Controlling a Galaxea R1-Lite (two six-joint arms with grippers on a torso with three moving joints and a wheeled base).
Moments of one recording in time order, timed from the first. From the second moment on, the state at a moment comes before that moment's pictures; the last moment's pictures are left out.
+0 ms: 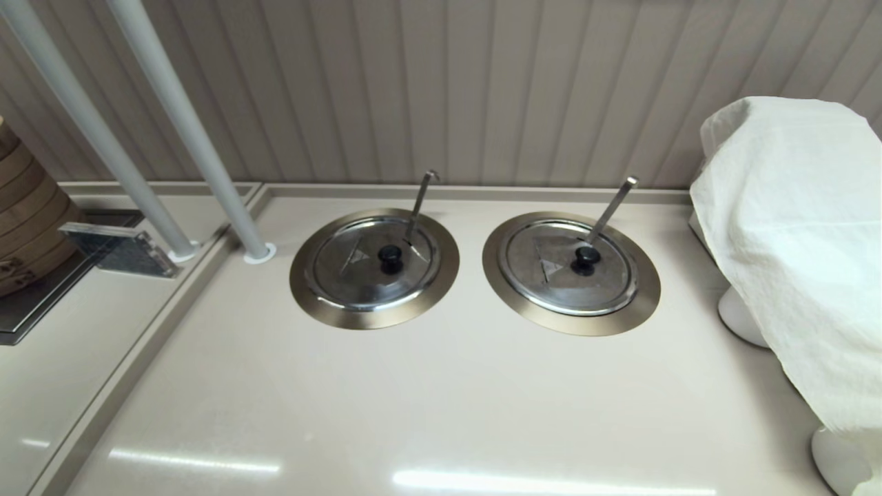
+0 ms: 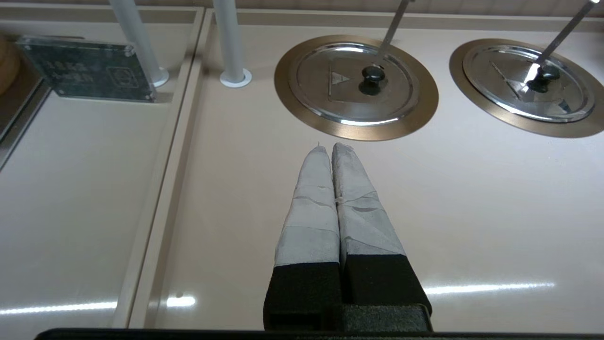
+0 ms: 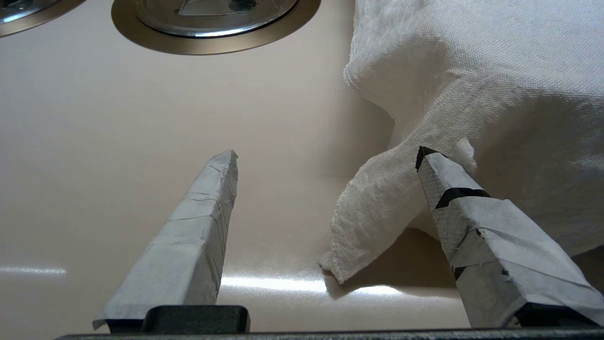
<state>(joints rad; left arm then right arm) 0.00 0.43 -0.58 0.14 -0.16 -0.03 0.00 0.00 0.00 0.00 0.00 0.00</state>
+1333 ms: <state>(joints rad) -0.30 1.80 -0.99 -0.76 0.06 -0.07 0.00 0.00 0.00 0.00 0.00 0.00</state>
